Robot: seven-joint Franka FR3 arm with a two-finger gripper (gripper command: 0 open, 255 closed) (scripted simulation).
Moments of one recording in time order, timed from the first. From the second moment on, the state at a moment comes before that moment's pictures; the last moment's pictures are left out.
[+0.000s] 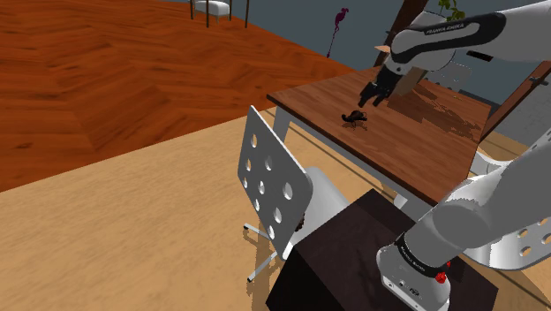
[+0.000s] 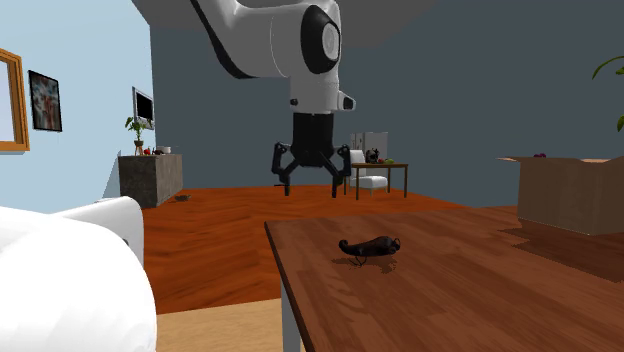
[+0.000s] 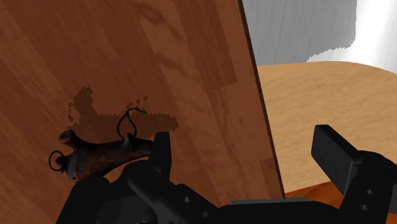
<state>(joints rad) -0.08 -0.25 -0.44 -2.26 -0.01 2.18 -0.33</state>
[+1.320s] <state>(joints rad) -0.27 0.44 -0.52 -1.78 0.36 2.26 -0.76</state>
